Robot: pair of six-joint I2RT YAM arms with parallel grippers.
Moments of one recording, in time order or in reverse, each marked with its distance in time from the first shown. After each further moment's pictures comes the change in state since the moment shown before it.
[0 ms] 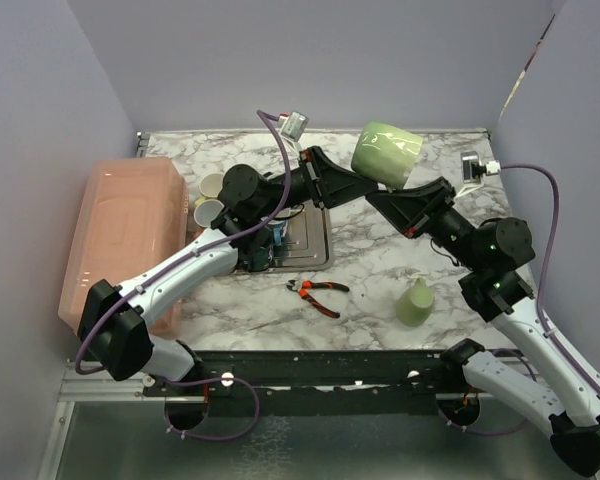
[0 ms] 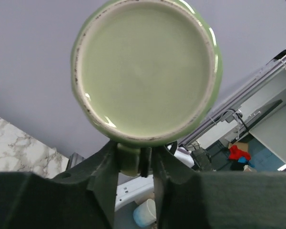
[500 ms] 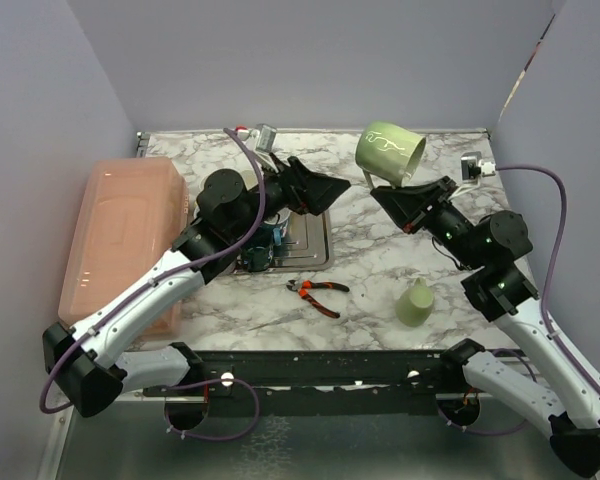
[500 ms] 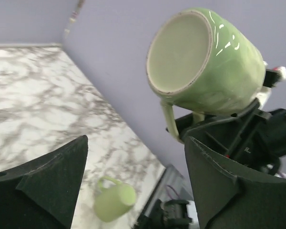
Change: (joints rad) left arm 0.000 -0.215 -0.048 -0.464 -0.347 0.400; right arm -0.003 -0.011 0.040 -0.170 0.103 -0.262
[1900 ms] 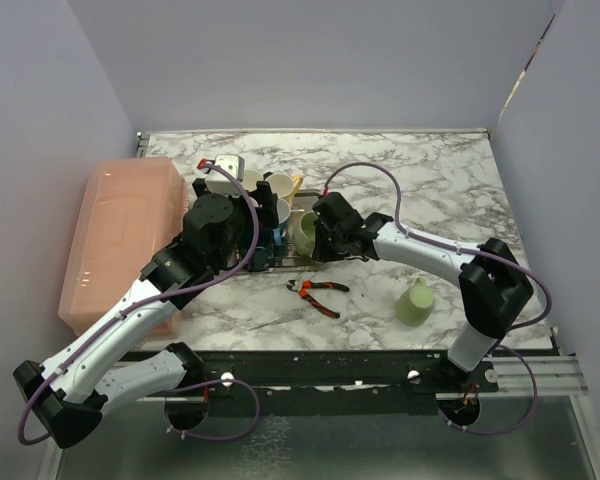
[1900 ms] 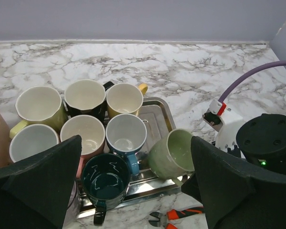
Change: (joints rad) left arm 0.002 -0.250 -0.111 -0.496 -0.750 0.508; right arm 0.296 0.902 0.343 -0.666 0.345 -0.013
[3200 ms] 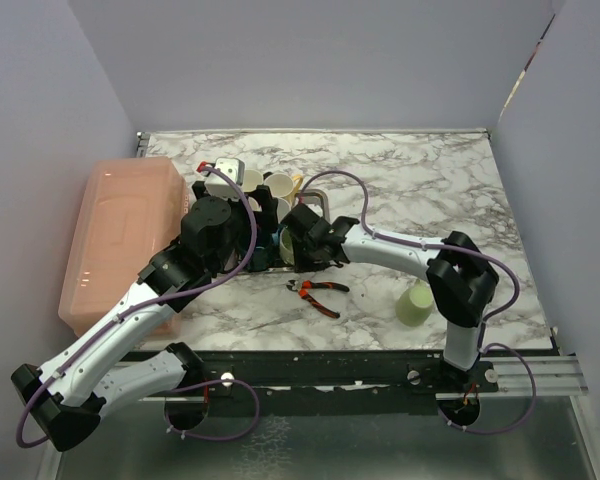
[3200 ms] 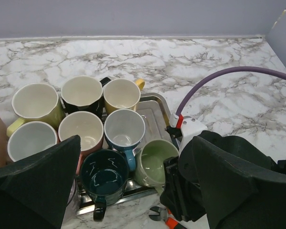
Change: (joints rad) left arm 0.000 -0.022 -0.019 -0.014 0.026 0.003; right arm 0.127 0.184 0.174 -0.123 0.072 0.097
